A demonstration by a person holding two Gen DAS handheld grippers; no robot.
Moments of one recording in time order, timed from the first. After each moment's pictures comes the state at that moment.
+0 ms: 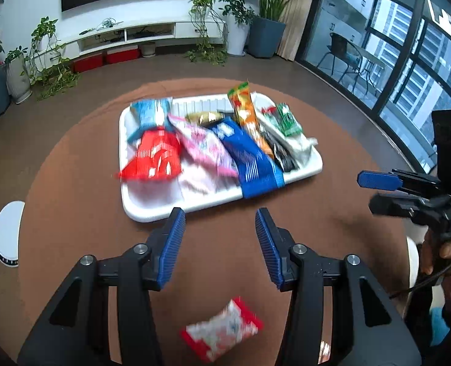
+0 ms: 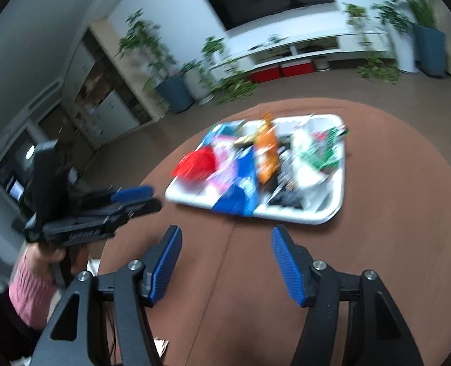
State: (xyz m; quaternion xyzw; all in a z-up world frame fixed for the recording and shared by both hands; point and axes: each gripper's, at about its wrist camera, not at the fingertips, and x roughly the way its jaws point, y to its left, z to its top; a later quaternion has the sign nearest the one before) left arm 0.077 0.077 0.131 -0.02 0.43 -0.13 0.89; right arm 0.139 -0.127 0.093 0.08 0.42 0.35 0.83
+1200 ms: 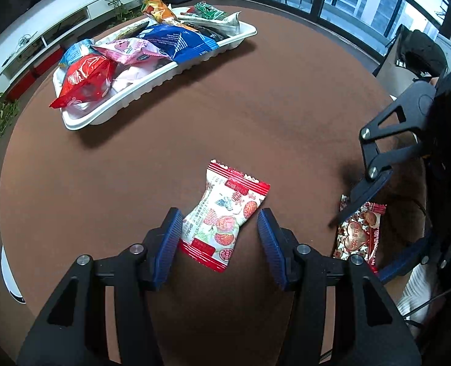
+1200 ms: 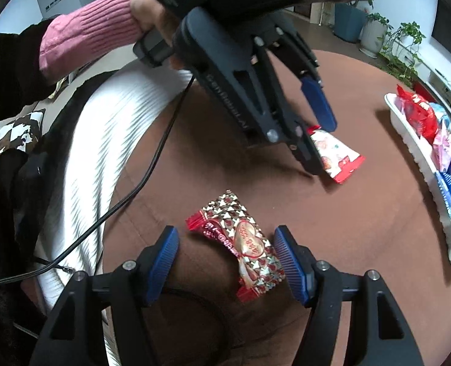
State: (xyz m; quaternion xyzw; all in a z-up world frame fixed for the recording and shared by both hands) left arm 0.017 0.073 0.061 0.15 0.51 -0.27 0.80; right arm 0.001 0.012 0.023 -0.31 0.42 0.58 0.63
